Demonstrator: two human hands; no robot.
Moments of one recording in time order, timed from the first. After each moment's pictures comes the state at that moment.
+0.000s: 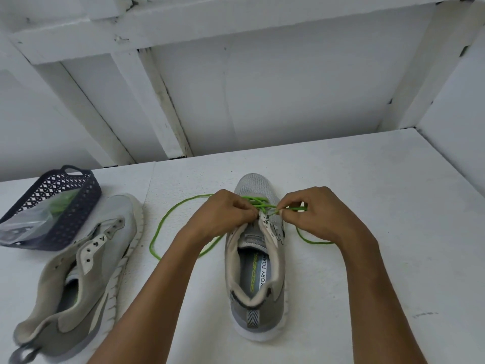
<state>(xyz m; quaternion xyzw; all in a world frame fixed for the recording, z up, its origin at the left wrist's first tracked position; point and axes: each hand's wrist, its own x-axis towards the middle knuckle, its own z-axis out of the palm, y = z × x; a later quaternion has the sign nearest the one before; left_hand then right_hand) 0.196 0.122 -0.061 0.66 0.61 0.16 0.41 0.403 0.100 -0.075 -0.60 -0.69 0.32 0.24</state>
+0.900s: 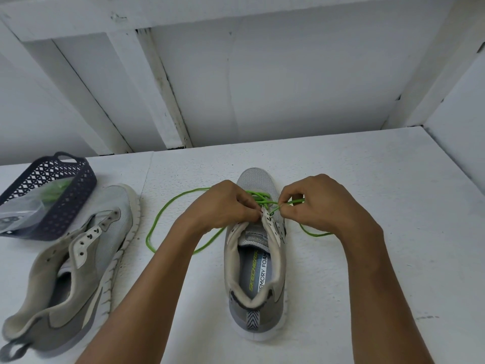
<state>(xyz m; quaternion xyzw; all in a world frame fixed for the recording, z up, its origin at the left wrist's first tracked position) 0.194 0.131 -0.056 0.69 0.58 0.12 0.42 0.393 0.108 -0.049 -0.62 -0.73 0.24 0.13</state>
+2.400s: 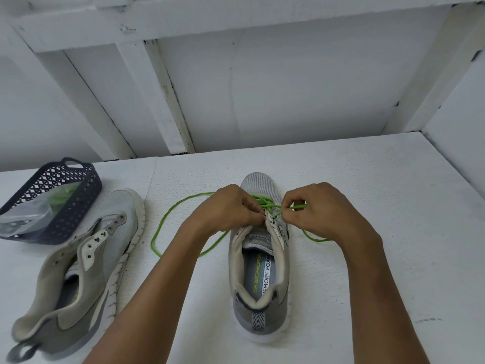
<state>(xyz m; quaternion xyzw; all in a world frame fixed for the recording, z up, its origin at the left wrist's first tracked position) 0.195 0.133 -0.057 0.71 0.58 0.10 0.39 0.392 0.103 -0.057 -0.62 -0.72 0.26 0.16</state>
